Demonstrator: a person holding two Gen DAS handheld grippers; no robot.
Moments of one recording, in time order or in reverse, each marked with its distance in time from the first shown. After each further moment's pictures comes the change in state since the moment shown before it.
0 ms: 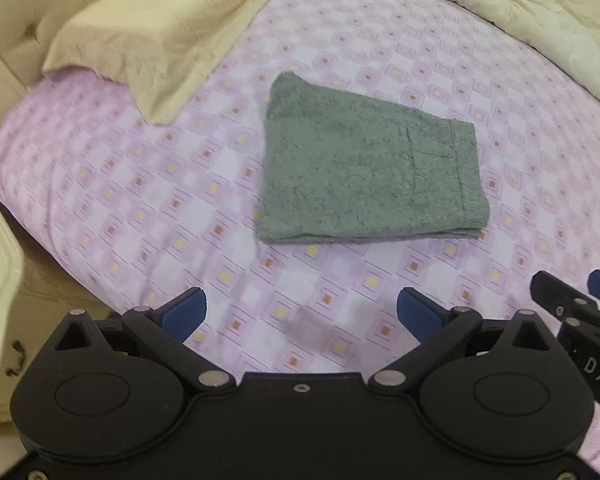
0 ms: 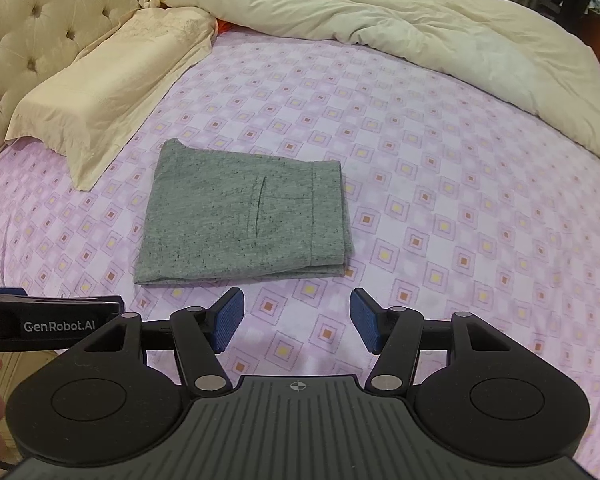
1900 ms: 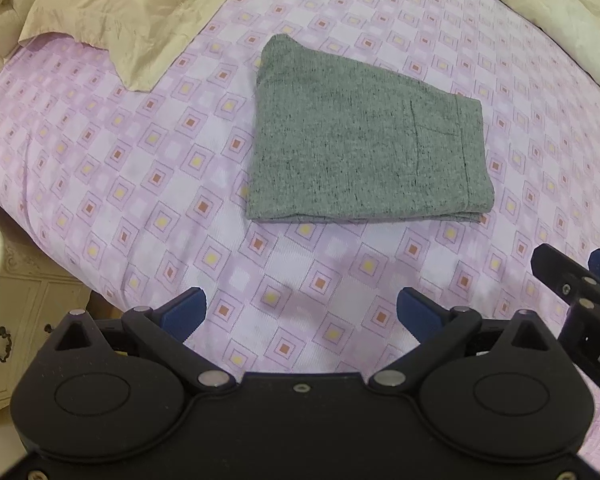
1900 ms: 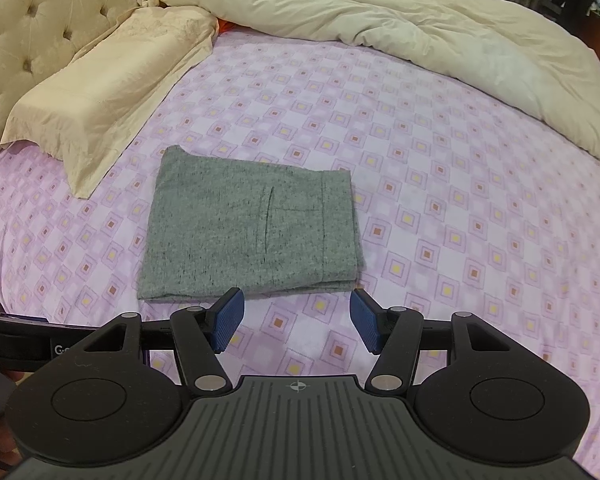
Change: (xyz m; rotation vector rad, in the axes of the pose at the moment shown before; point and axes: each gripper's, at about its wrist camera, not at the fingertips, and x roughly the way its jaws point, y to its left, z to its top) left arm 0.029 0.010 0.018 0.005 0.129 -0.043; right arm 0.014 0.018 0.018 0.002 0.013 -0.012
